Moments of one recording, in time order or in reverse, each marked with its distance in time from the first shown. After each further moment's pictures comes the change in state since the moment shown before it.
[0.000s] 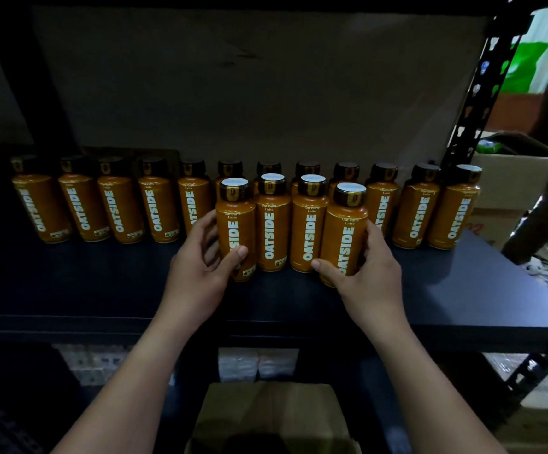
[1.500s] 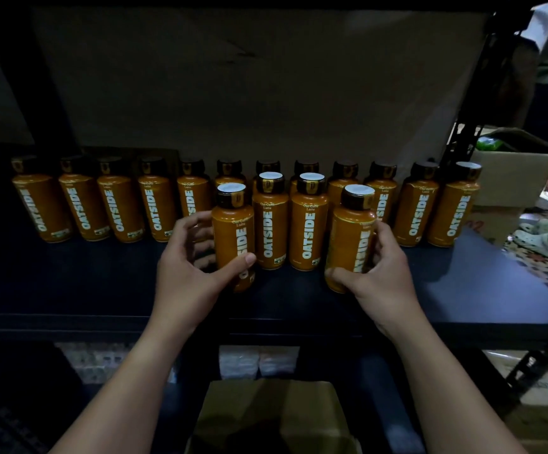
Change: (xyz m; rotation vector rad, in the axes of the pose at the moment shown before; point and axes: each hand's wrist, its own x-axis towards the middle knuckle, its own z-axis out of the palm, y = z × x) left_hand -0.015 0.004 -0.007 -0.029 0.073 0.127; right_hand 0.001 0.004 -0.019 0.252 -0.104 0.080
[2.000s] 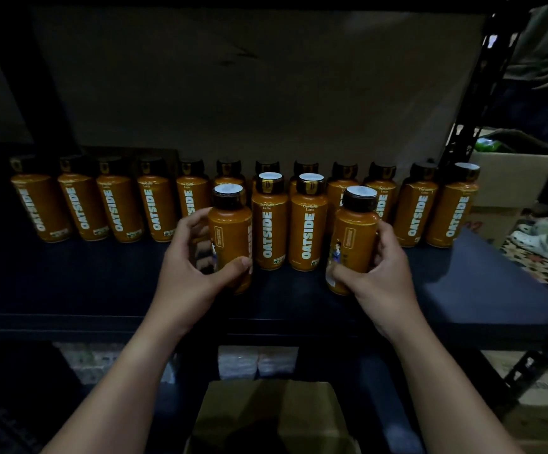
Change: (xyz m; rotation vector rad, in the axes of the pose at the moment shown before) left_hand 0.005 0.000 -0.004 -0.020 -0.082 -0.045; right_hand -0.002 -0.002 0.002 0.071 0.030 -0.016
